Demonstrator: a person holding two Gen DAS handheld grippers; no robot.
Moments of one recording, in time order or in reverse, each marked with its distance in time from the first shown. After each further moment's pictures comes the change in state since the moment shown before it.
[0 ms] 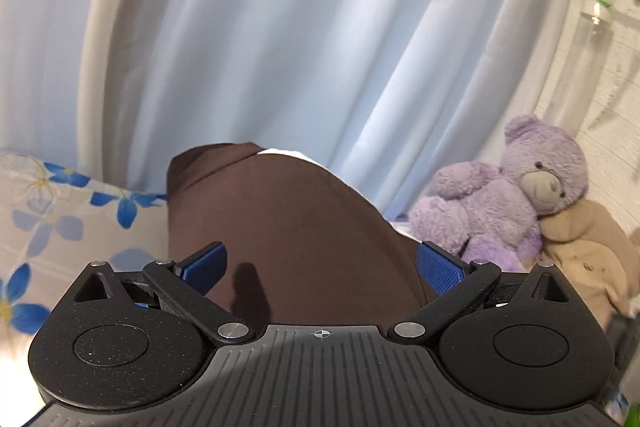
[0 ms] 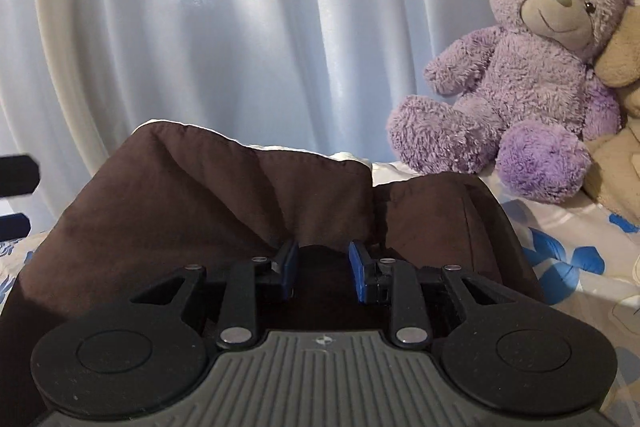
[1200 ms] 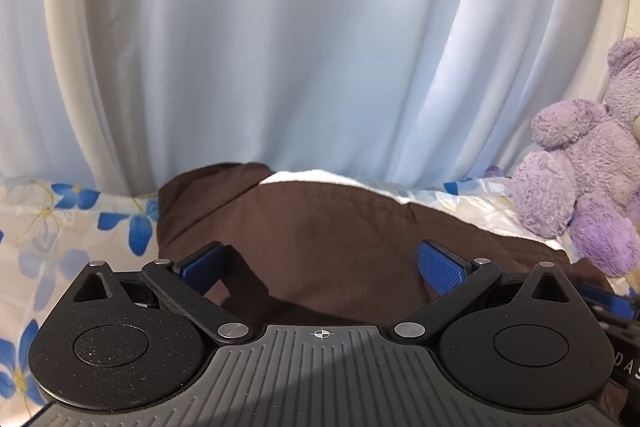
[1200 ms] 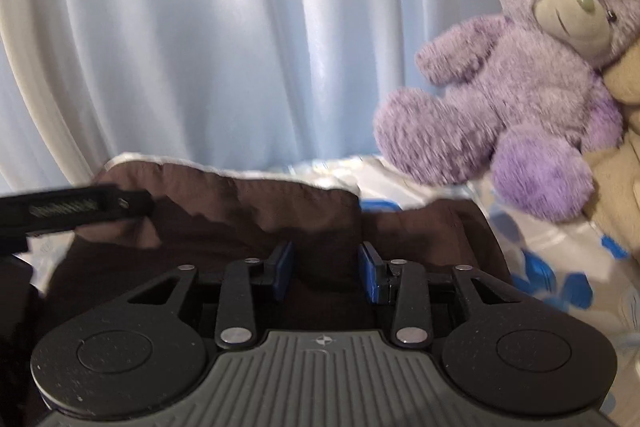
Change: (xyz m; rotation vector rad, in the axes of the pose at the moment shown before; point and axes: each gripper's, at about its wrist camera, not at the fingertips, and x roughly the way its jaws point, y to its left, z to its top) left arm 0.113 -0.007 0.018 0.141 0.170 0.240; right arm 0.030 0.002 0.044 -0.022 0.138 -0.067
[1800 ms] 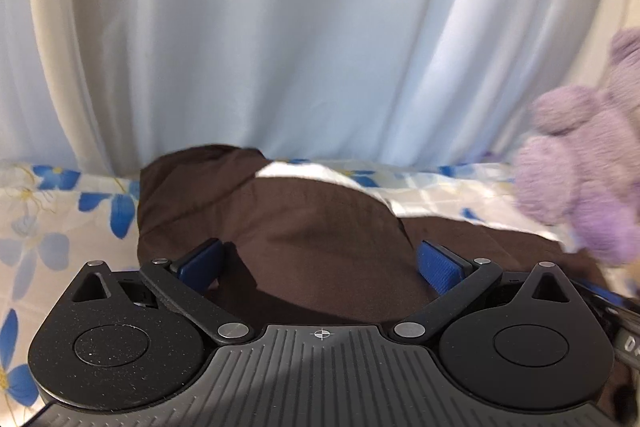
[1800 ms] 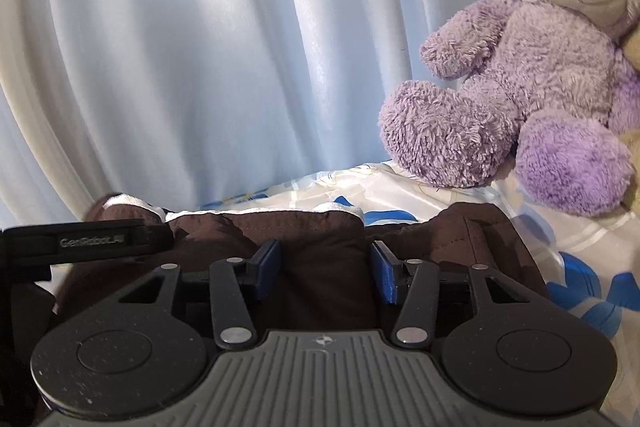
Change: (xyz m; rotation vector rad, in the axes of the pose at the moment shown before) left arm -0.001 0.015 -0.032 -0.042 0.050 -0.113; right arm 0.028 -0.014 -0.005 0.099 -0.055 0.079
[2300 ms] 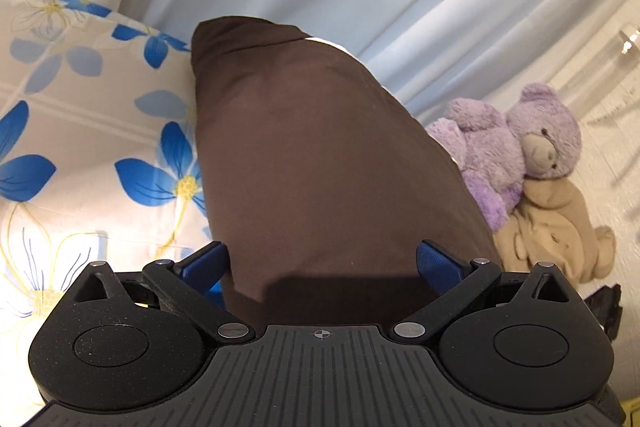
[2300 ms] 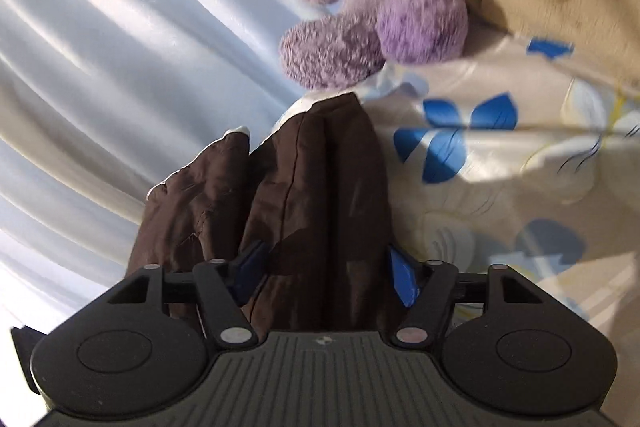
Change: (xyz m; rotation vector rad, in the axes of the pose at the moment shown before) left arm -0.075 0.079 -0.095 -0.294 0.096 -0.324; right arm -0.081 -0.134 -0.038 0.421 0.214 0.234
